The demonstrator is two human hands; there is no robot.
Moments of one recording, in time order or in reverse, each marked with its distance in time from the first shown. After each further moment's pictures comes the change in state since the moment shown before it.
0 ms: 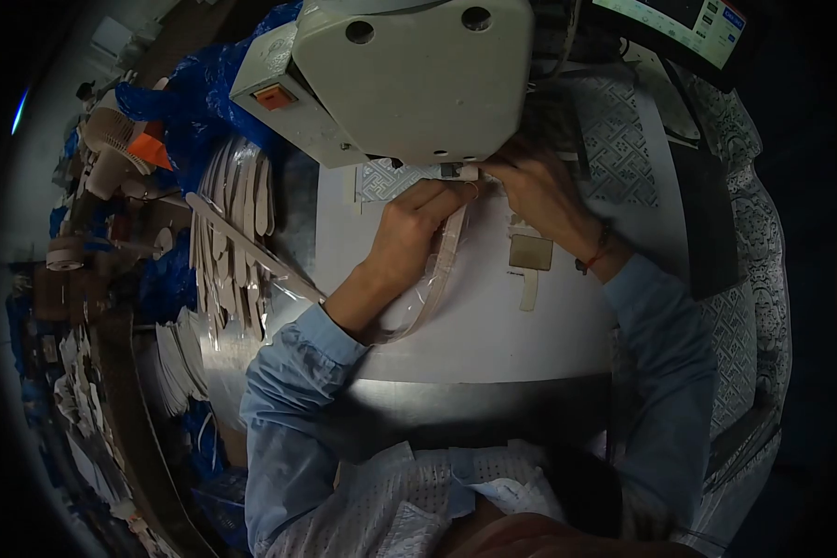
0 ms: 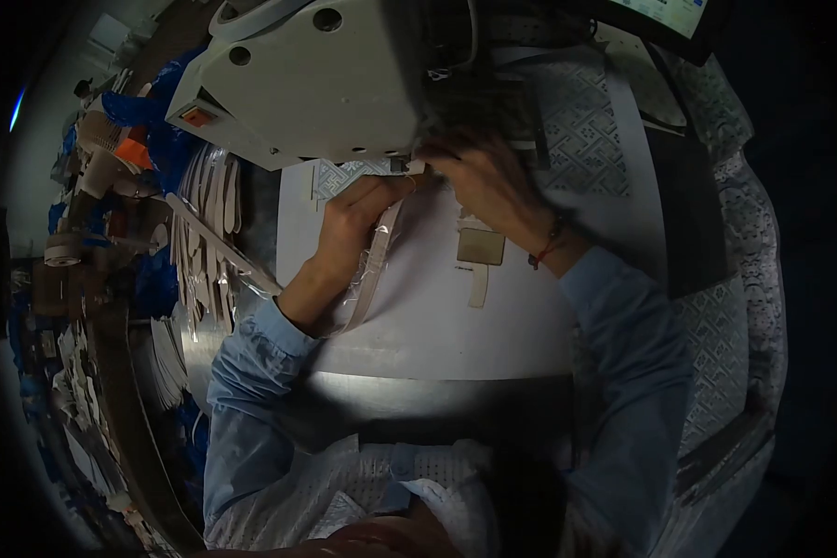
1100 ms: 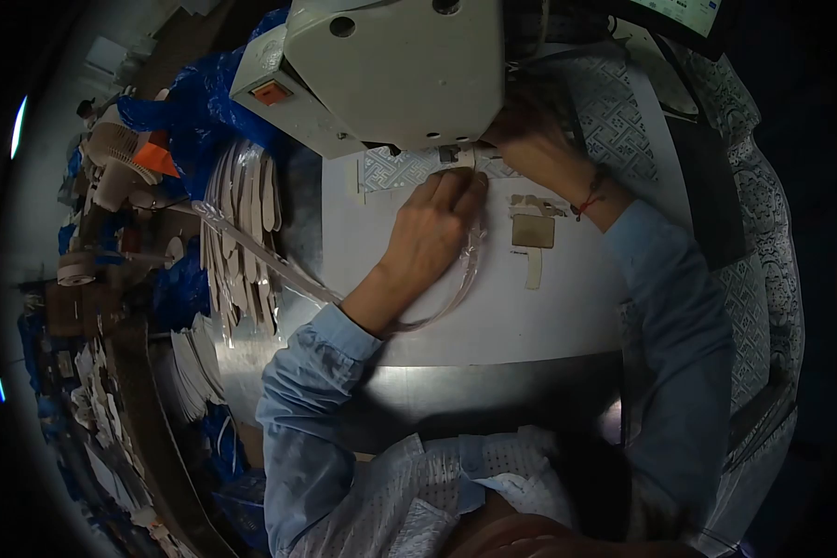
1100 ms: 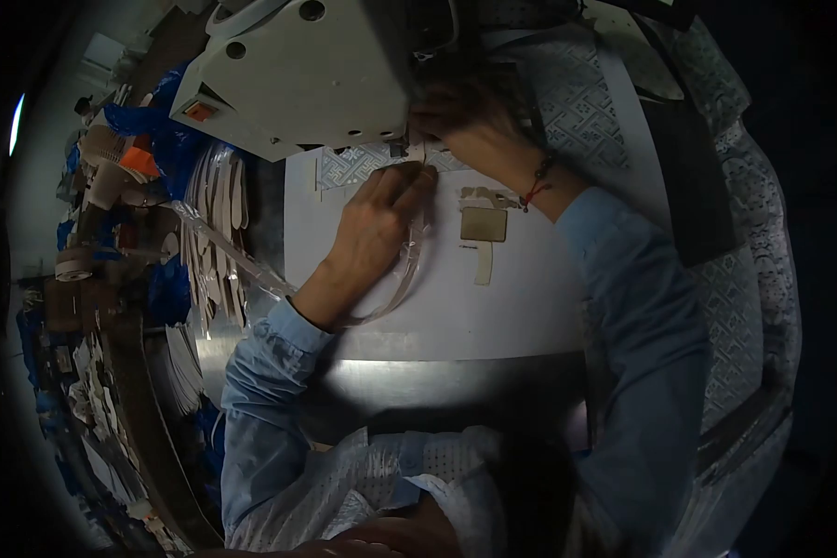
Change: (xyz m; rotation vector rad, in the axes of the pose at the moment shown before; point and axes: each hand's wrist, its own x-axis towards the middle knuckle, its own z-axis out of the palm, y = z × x) left_hand -0.007 0.010 0.016 0.429 -0.051 0.192; right_hand 0.015 0.024 0.009 -0.263 -0.004 -0.157
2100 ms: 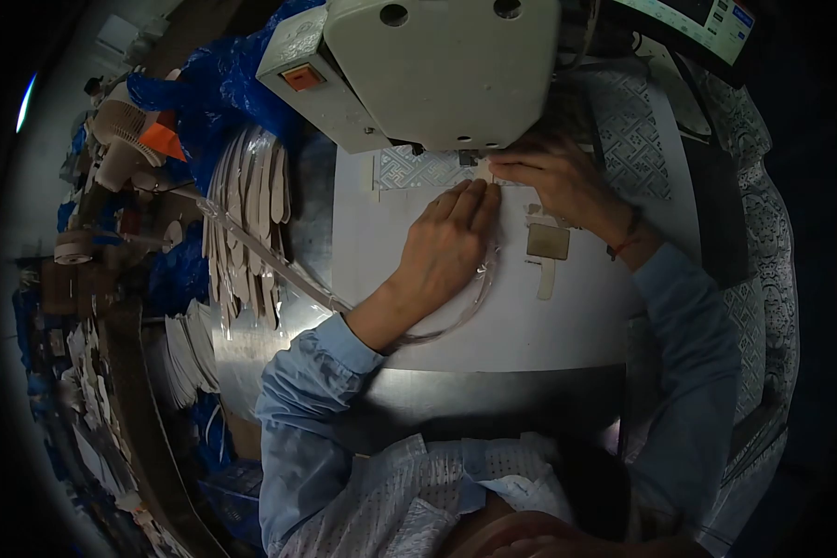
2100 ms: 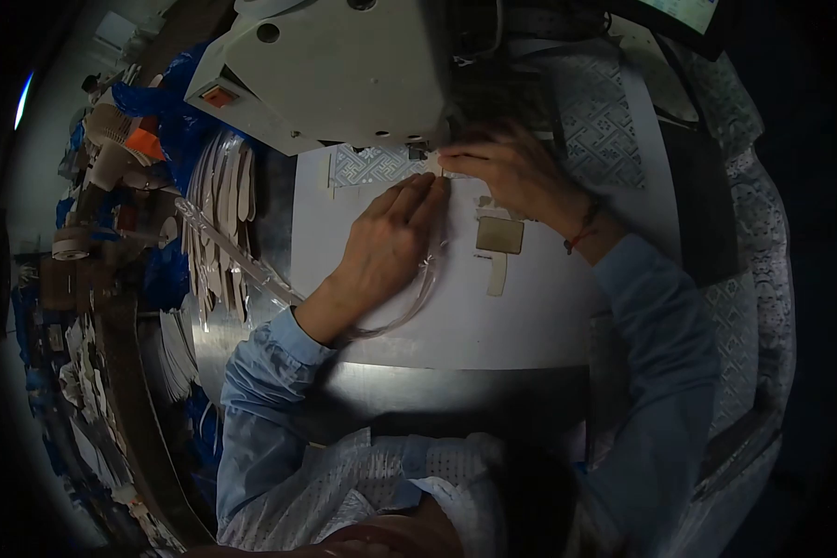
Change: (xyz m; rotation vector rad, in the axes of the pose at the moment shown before) left_hand -0.010 0.012 -0.009 0.030 -0.137 -0.125; right_hand -0.028 -0.012 -0.017 0.307 -0.130 0.035
